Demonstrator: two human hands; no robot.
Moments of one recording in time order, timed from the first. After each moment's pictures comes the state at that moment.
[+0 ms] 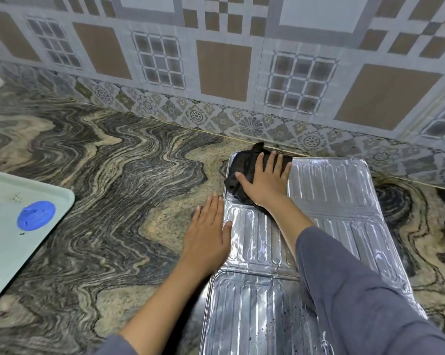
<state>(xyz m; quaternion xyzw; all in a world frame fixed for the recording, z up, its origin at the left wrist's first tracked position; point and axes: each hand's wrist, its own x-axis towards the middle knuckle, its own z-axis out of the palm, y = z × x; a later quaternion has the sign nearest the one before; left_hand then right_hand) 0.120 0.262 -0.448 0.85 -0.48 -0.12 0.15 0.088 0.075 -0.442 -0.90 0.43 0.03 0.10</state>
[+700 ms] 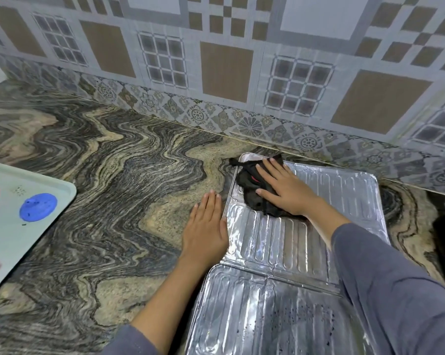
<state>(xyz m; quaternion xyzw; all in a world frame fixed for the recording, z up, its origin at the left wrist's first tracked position) 0.115 0.261 -0.454 0.87 -0.46 -0.09 0.13 0.021 0.037 -0.436 -0.98 0.18 0.04 0.10</state>
